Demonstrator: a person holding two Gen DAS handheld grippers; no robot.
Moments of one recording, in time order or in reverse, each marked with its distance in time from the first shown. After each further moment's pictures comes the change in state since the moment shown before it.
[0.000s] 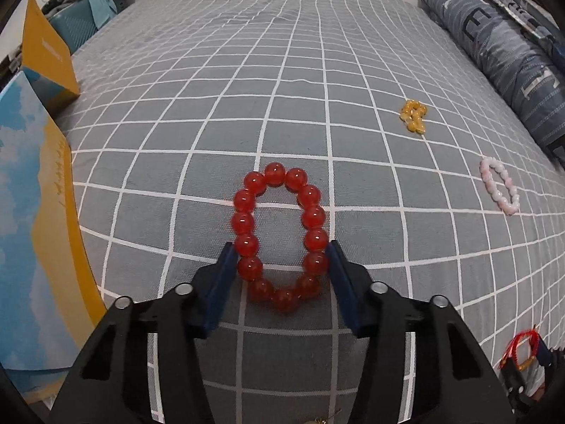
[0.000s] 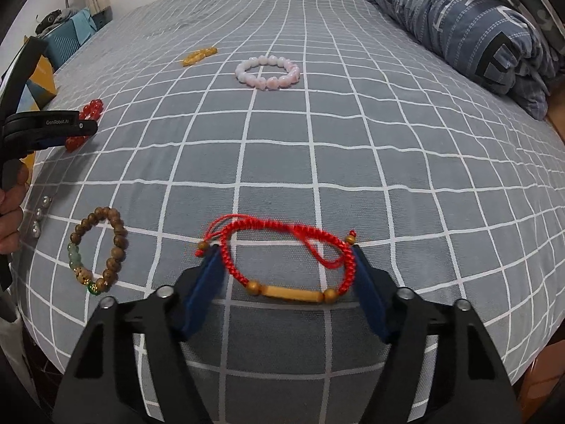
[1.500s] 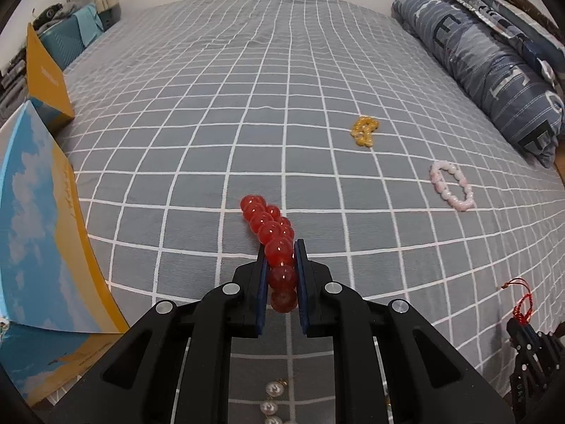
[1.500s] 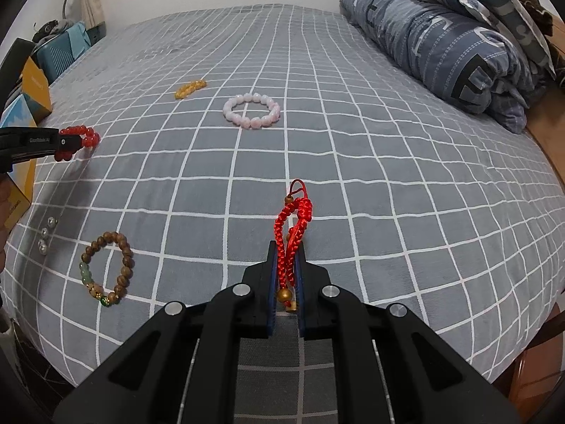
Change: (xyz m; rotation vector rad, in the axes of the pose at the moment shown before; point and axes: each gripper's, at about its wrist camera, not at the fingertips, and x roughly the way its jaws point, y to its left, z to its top) left arm -0.049 -0.015 -0.003 0.043 -0.051 -0.085; right arm -0.035 -0.004 0.007 0.023 -0.095 -0.069
